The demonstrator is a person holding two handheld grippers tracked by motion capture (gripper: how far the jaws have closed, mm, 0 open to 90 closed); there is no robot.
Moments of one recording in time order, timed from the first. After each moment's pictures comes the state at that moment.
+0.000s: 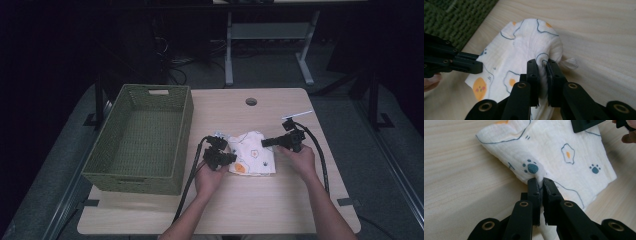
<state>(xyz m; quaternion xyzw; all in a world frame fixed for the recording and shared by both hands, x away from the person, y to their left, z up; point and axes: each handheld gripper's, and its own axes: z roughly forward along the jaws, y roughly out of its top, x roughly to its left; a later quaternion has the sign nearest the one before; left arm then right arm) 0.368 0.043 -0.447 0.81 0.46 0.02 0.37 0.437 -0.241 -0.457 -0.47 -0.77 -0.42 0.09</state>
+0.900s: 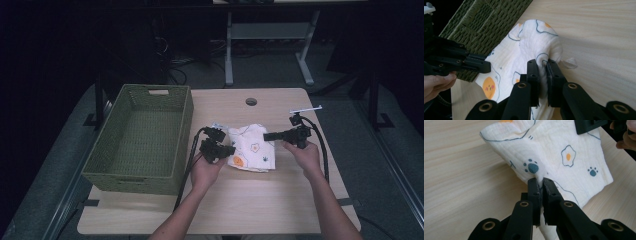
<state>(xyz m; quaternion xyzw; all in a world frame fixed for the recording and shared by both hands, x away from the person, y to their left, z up) 0.370 0.049 -0.408 0.82 0.44 0.03 0.38 0.429 -0.251 -0.430 -0.47 -0.74 -0.47 0.12</state>
